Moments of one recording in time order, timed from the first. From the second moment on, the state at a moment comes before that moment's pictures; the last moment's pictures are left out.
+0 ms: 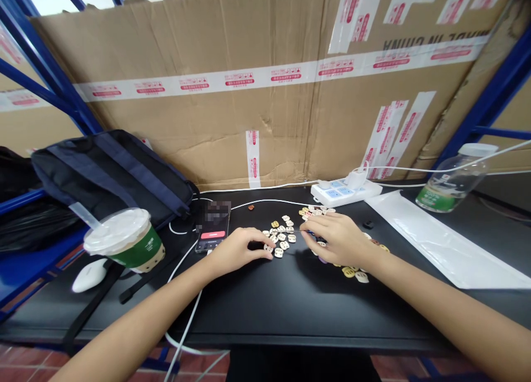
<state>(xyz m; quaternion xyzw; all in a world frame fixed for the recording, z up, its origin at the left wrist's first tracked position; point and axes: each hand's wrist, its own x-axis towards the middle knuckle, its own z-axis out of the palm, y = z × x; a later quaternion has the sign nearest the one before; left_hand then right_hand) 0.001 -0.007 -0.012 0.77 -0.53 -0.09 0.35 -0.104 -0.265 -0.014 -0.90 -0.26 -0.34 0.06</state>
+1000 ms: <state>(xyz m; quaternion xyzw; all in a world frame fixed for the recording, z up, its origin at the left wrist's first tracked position) 0.003 0.002 0.004 0.77 -0.58 -0.06 0.26 -0.105 -0.264 -0.014 -0.90 -0.26 -0.35 0.06</state>
